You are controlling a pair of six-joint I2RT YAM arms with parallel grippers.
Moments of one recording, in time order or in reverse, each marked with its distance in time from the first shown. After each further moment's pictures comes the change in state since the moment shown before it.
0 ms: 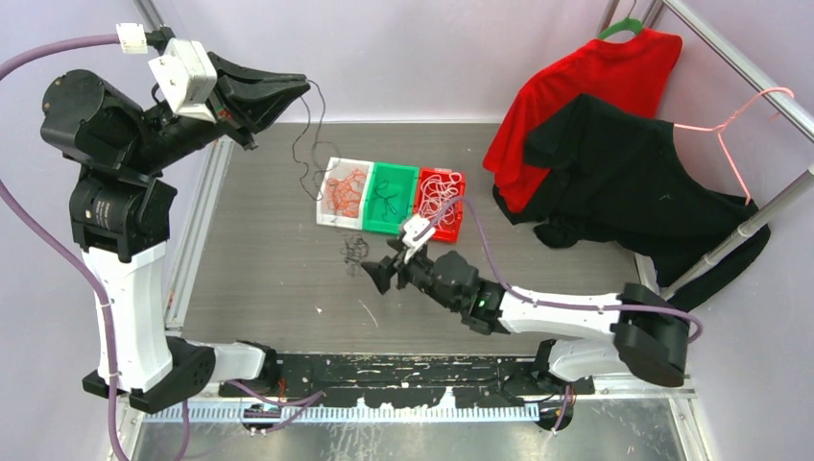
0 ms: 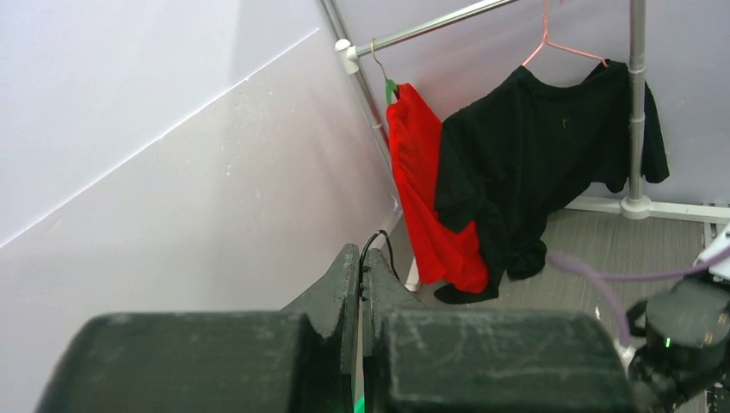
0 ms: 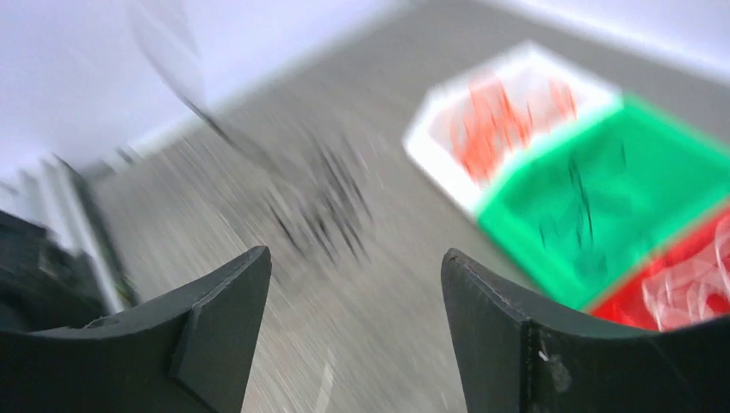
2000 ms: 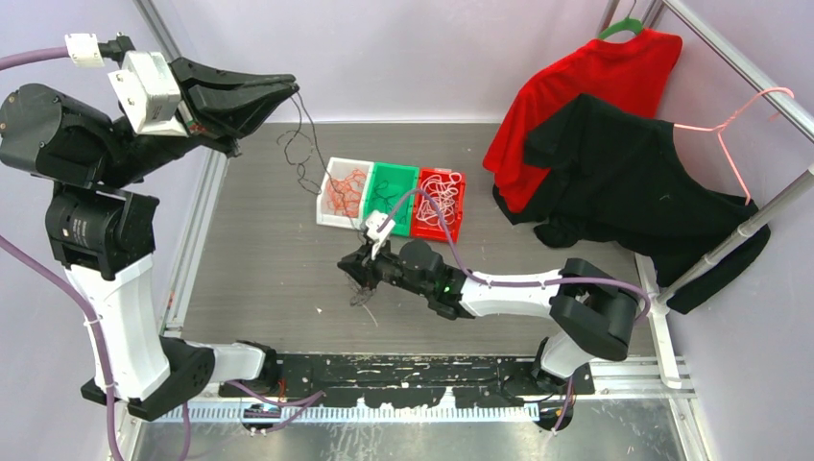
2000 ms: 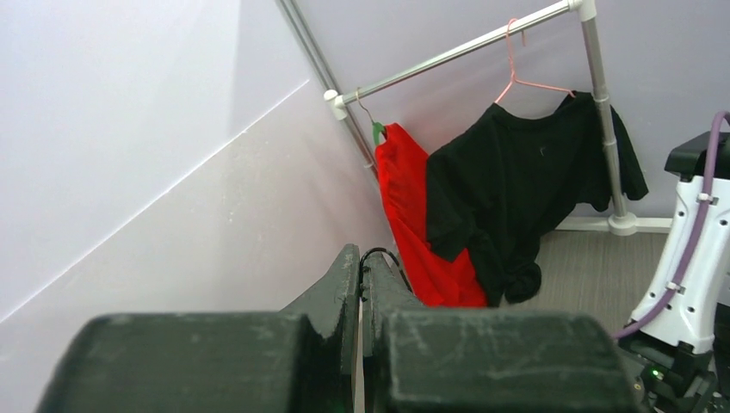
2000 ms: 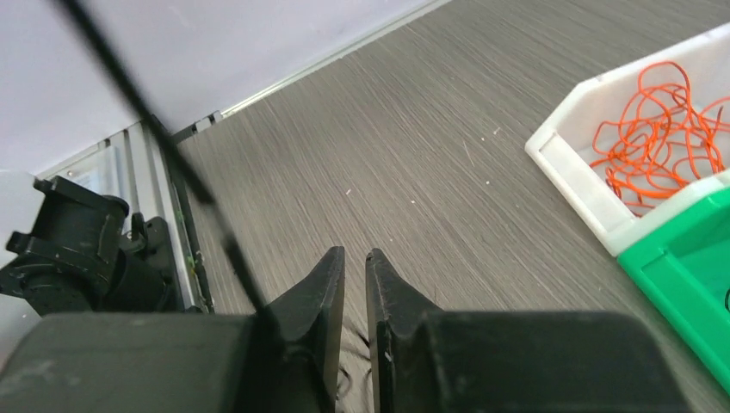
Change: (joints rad) left arm 0.000 -0.012 0.079 0.011 0.066 -0.032; right arm -0.029 0.263 0.233 0.074 -0.309 0.067
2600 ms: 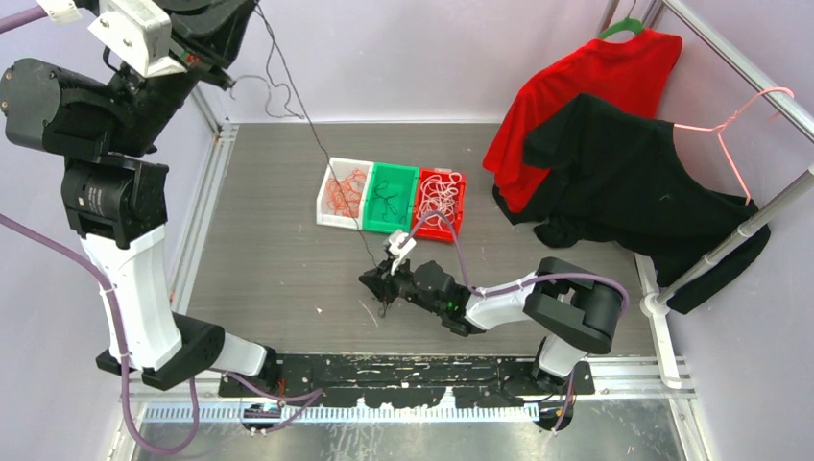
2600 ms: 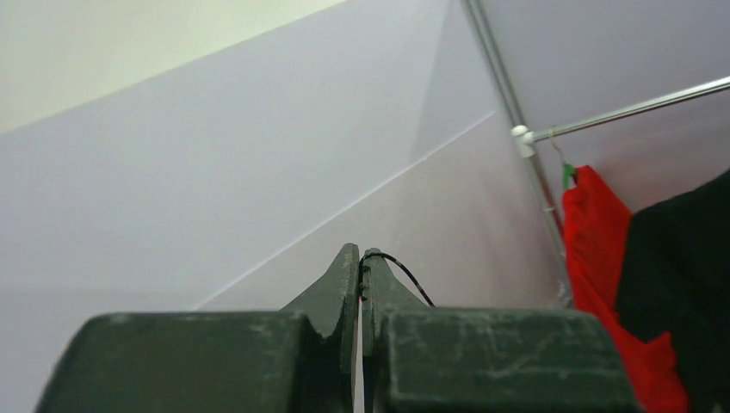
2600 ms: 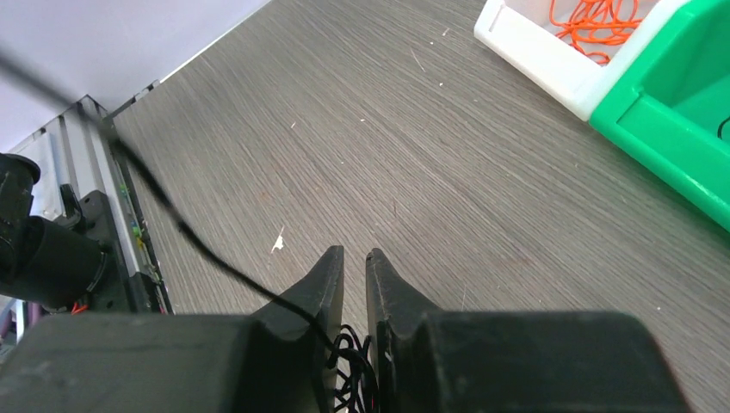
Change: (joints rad) left arm 0.000 0.126 0.141 0.145 -0.340 0.080; right arm -0.005 0.074 -0.234 0.245 0.103 0.092
